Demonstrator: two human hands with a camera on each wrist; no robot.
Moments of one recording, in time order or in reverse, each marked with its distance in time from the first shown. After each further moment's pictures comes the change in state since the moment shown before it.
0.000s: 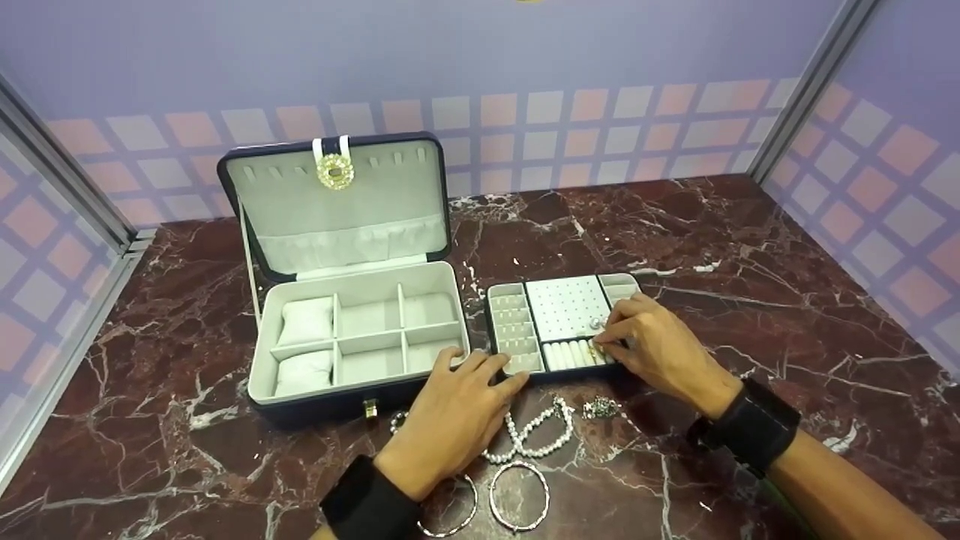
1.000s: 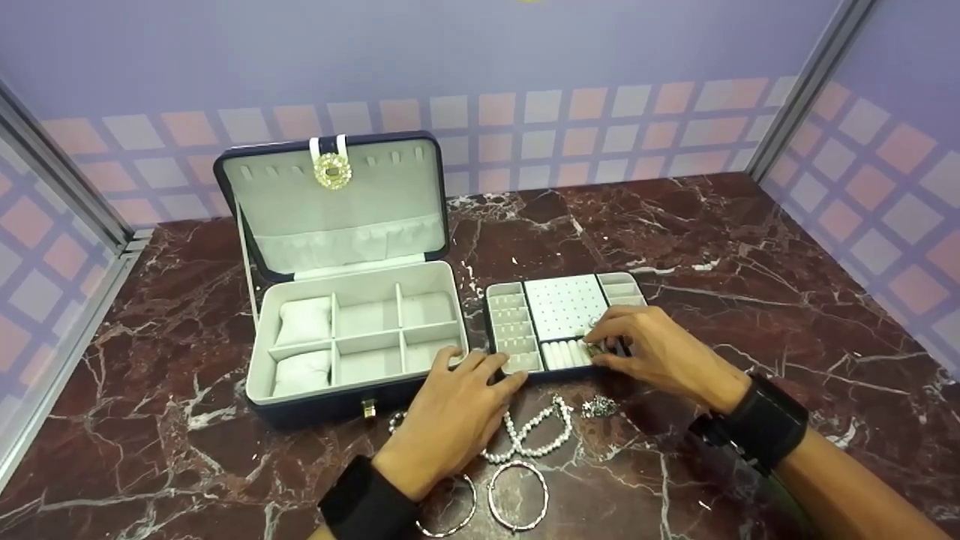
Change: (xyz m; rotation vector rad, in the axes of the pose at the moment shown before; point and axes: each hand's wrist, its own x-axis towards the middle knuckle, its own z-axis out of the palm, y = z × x) left_hand 0.001 0.000 0.000 0.000 -0.007 0.001; right_hand 0.002 -0.001 -0.011 0.226 -0.199 0.030
